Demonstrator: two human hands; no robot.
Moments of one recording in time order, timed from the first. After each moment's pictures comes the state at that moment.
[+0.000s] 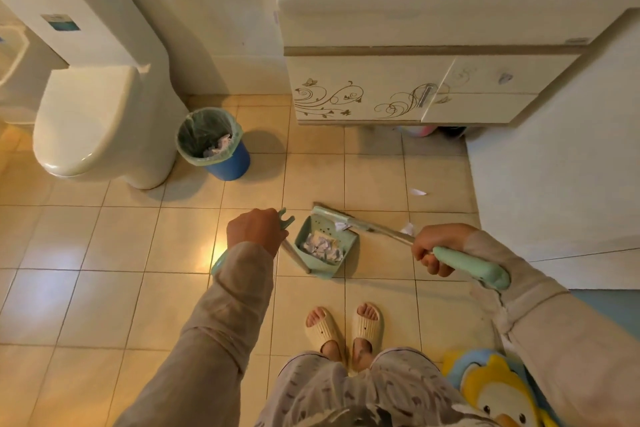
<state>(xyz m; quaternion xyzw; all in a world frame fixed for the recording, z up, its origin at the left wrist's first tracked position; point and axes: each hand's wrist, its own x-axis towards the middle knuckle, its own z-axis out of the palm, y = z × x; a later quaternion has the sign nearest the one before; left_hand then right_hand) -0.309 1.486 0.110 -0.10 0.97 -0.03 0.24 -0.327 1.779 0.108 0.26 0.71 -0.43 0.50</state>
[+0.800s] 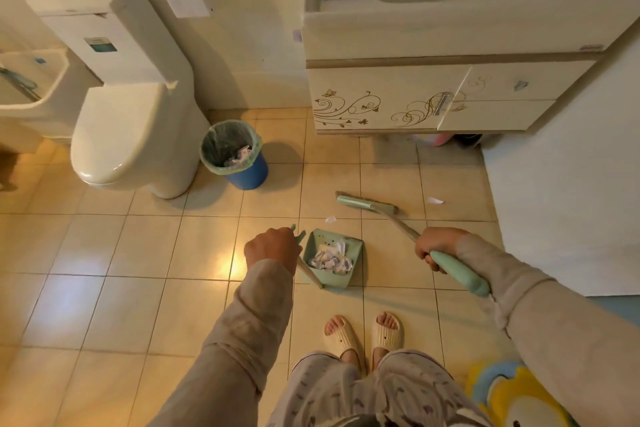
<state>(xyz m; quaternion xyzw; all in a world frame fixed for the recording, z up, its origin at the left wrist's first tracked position) -0.268 1.470 0.114 -0.14 0.96 -0.03 0.26 -0.319 1.723 0.096 0.22 0.79 -0.29 0.50</state>
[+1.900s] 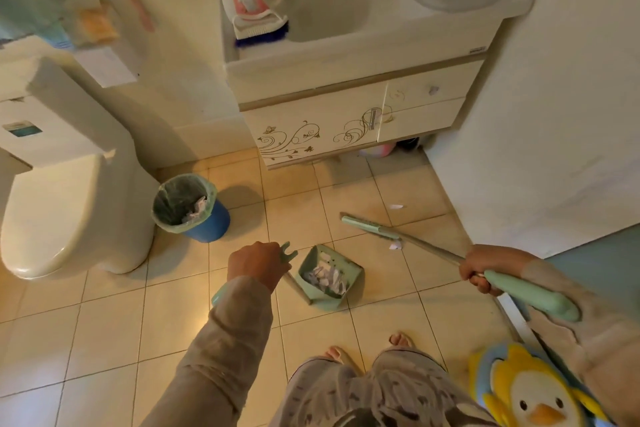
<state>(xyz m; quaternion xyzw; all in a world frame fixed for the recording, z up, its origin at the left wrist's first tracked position) -0.300 1.500 0.117 0.03 0.97 -0.06 0.22 -0.259 1.842 0.123 0.31 0.76 -0.34 0.46</state>
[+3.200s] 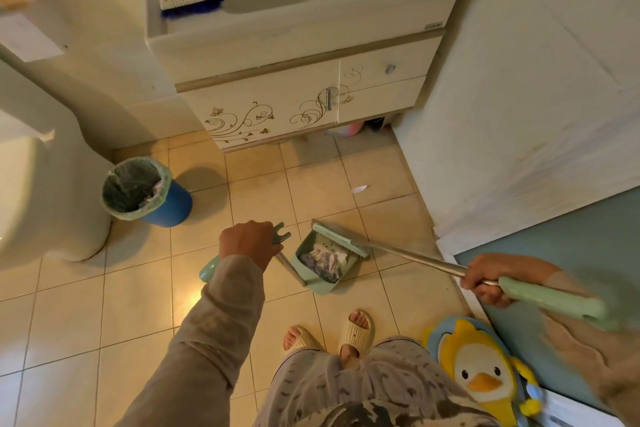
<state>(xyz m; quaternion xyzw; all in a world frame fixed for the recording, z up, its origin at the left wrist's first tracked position) -0.317 1.617 0.123 0.09 0.96 -0.11 0.23 -0.233 1.962 0.125 0.33 0.65 -0.42 0.53</state>
